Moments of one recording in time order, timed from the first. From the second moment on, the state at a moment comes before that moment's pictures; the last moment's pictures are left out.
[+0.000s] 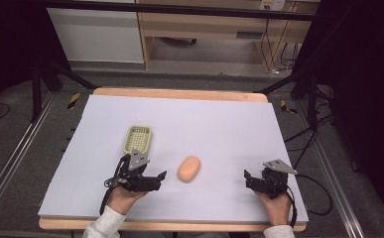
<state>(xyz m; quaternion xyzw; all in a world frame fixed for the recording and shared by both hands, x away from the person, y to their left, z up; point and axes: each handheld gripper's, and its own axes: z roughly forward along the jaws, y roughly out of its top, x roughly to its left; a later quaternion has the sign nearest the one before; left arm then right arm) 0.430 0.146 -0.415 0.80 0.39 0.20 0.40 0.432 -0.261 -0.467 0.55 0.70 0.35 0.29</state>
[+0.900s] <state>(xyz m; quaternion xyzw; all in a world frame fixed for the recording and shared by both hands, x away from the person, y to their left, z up) 0.443 0.106 -0.413 0.82 0.37 0.18 0.40 0.432 -0.262 -0.467 0.55 0.70 0.35 0.30</state>
